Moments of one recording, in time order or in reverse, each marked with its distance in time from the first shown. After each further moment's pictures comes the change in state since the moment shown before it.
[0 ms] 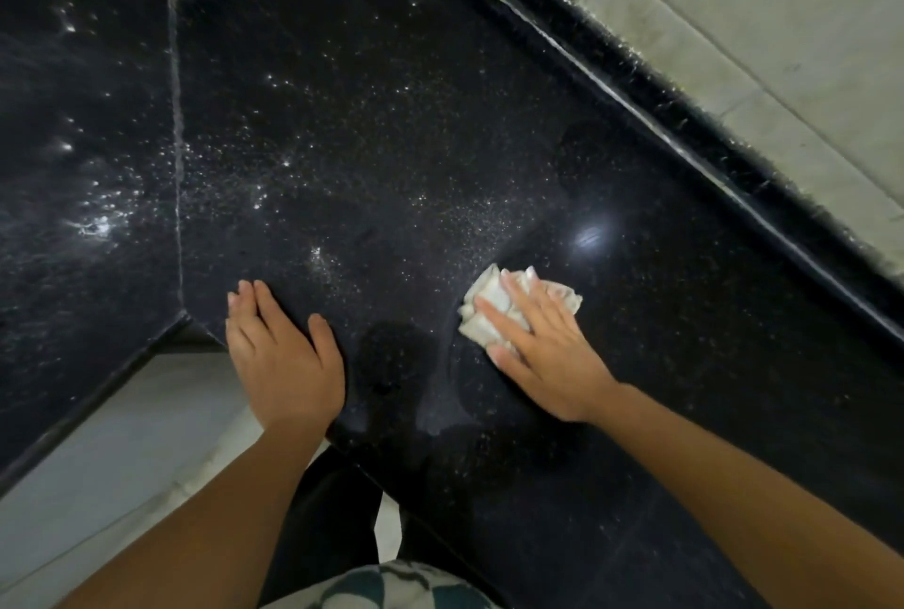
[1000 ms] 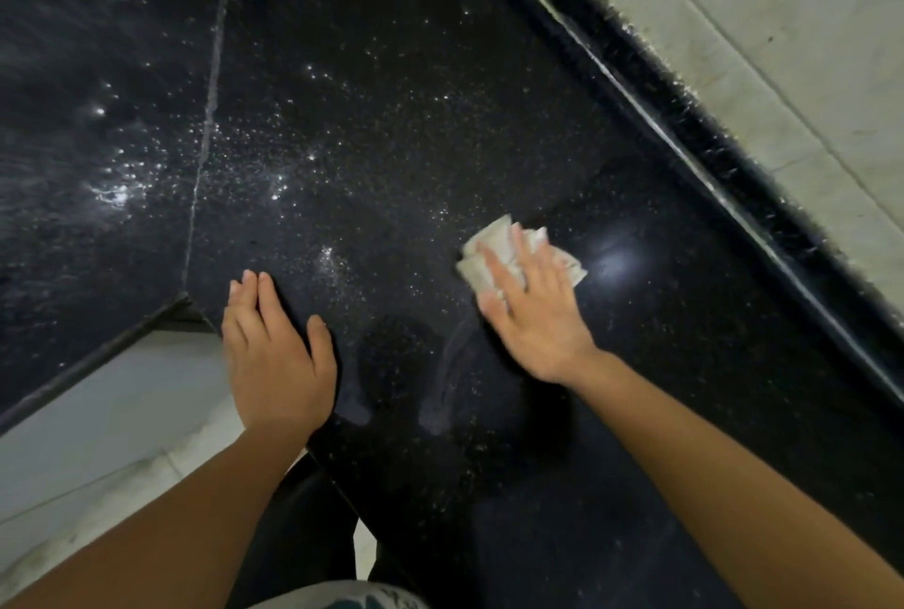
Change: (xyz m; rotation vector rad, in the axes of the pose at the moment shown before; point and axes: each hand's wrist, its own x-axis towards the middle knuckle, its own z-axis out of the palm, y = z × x) left_hand 0.002 0.004 0.000 0.031 0.001 -0.037; right_hand 0.072 0.004 -0.034 0.070 0.050 0.050
